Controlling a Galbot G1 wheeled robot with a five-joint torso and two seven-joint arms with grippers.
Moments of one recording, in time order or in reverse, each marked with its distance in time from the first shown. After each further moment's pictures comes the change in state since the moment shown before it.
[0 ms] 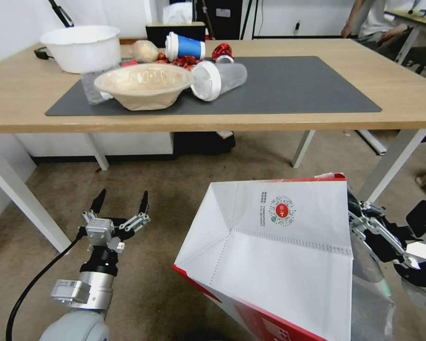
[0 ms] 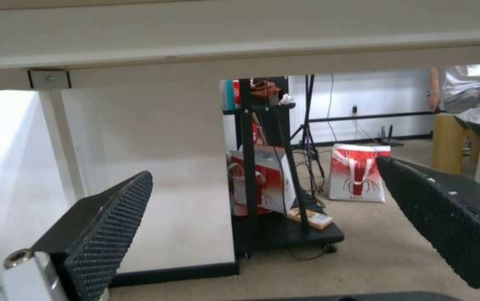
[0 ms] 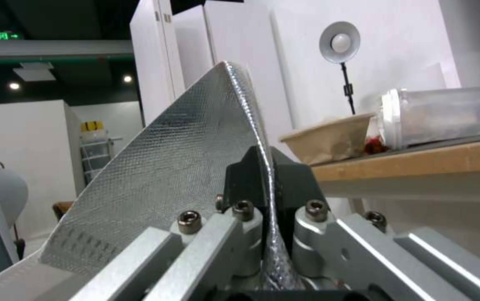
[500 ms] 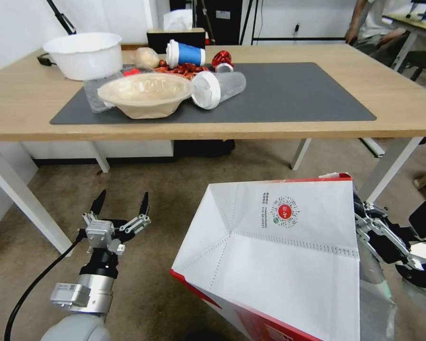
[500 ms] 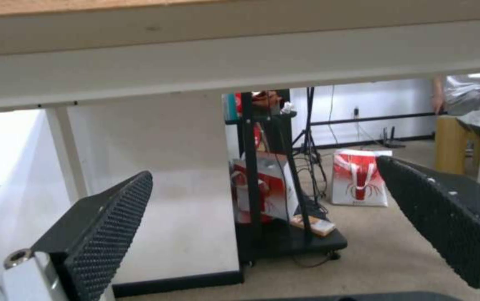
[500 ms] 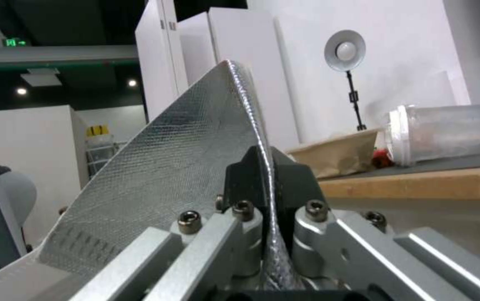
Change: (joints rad) left arm 0.021 -0.001 -0.008 -0.031 0.017 0.006 -0.008; right arm 0.000 0.007 0.000 -0.009 0.005 -0.005 -0.023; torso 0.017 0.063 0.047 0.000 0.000
